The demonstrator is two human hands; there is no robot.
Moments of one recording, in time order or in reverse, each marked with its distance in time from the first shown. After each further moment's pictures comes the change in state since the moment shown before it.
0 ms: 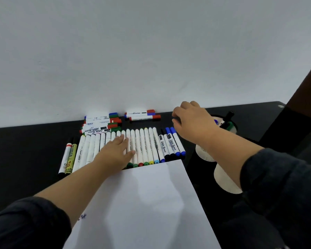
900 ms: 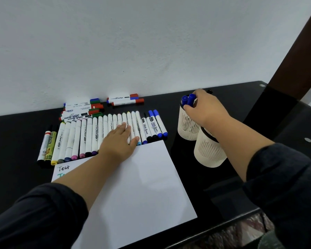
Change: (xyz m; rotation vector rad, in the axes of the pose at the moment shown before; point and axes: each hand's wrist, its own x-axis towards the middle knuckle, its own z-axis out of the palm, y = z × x) left_hand -0.003 0.058 0.030 -0.025 0.087 -0.011; right_hand -0.046 0.050 -0.005 0.418 -0.074 0.498
